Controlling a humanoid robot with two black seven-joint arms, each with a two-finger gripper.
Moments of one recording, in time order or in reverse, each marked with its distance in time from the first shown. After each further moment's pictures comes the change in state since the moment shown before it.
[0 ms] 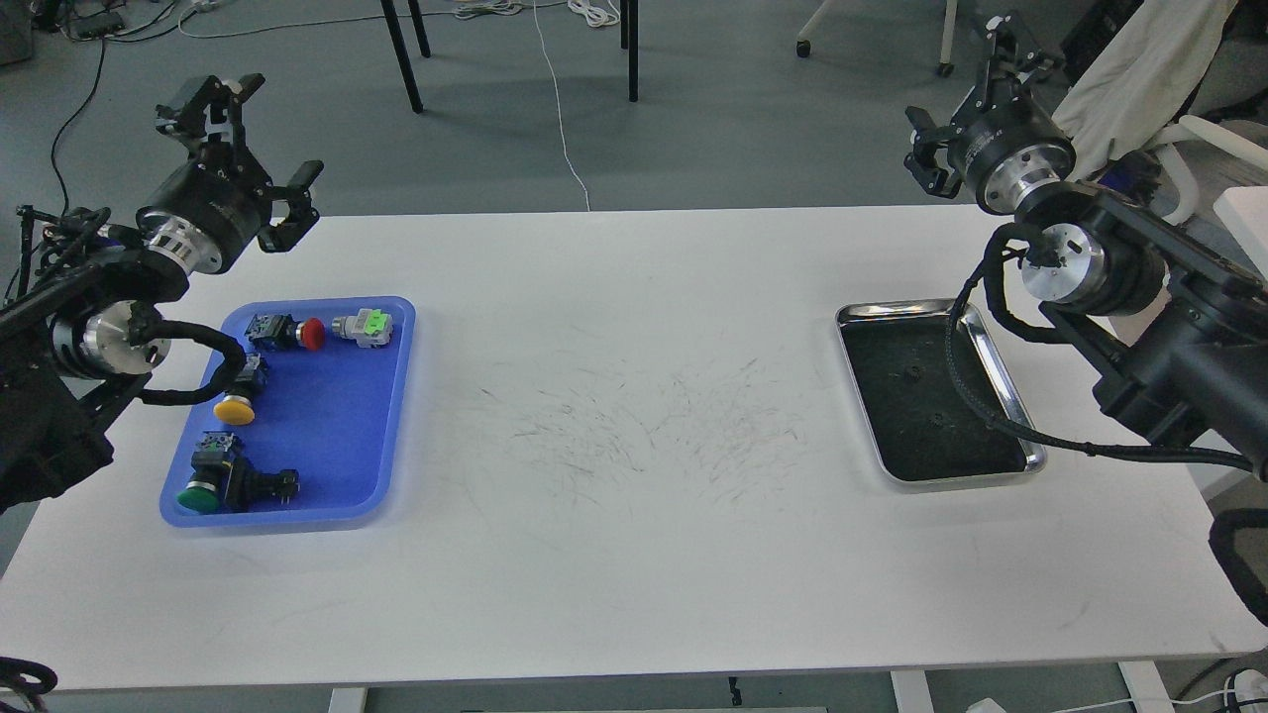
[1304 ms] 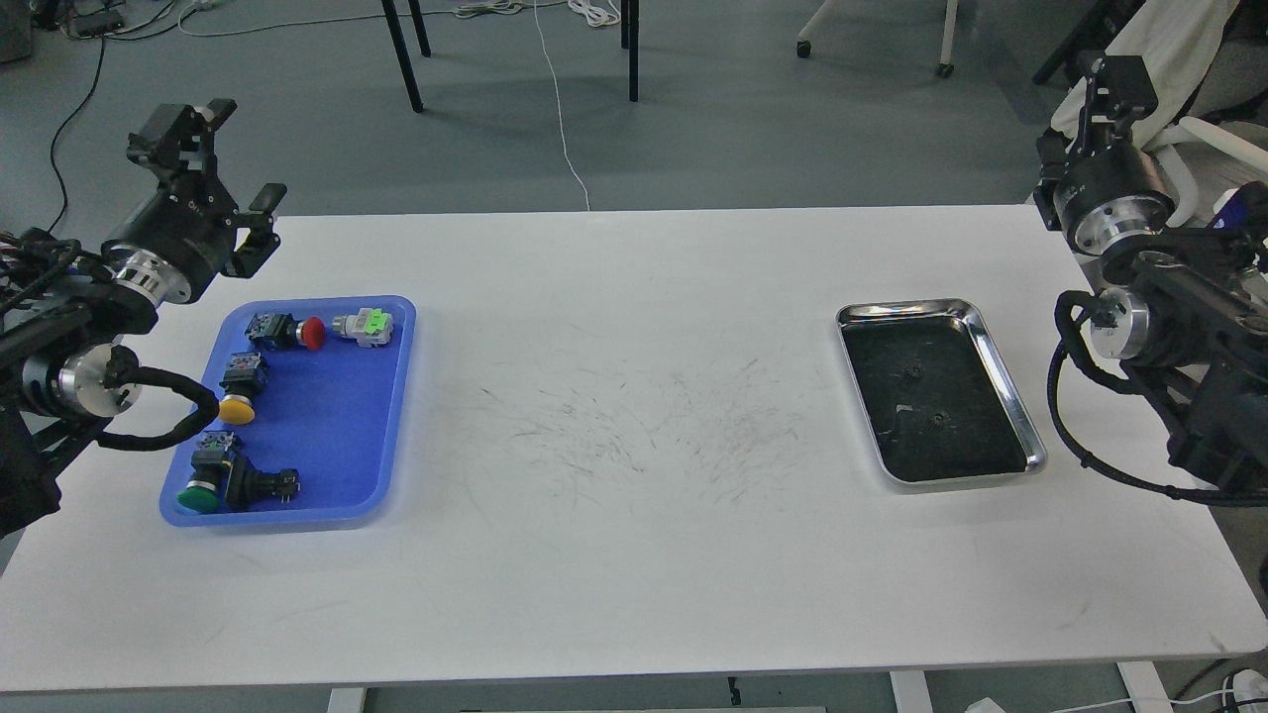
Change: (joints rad) left arm 0.060 0.093 0.059 -0.112 0.076 0.096 -0.145; right arm -0.057 -0.051 -0.059 -0.108 -0.261 -0.134 0.127
